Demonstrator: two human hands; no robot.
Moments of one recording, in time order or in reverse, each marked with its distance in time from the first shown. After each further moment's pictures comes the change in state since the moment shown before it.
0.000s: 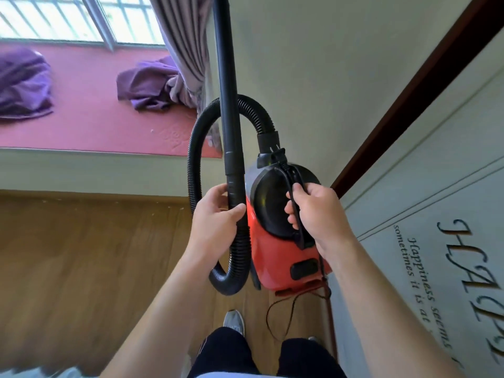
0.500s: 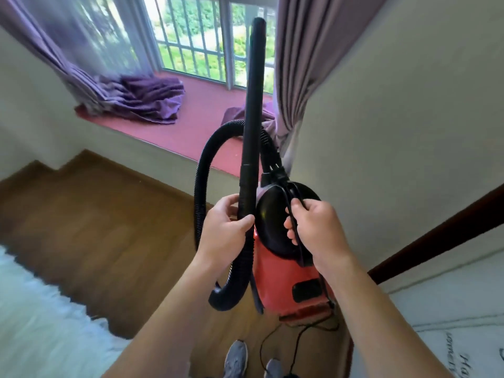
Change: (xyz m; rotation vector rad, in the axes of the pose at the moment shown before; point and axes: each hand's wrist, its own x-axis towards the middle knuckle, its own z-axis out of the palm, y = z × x) left_hand -0.055 0.063 -0.064 -0.019 0.377 0.075; right_hand -0.032 -0.087 0.057 -0.125 -0.340 -0.166
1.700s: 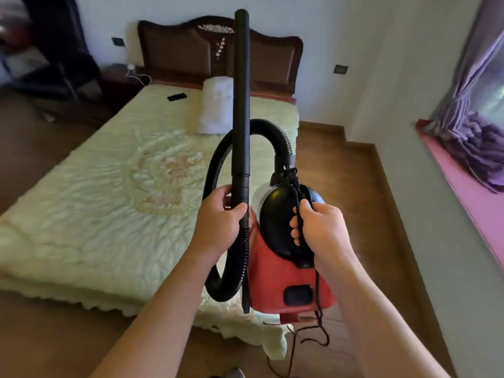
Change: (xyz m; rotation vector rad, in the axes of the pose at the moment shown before) left_hand -0.435 -0.117 -0.333 -0.196 1.245 -0.187; right_hand -0.399 0.031 0.304 -0.283 -1.103 -0.196
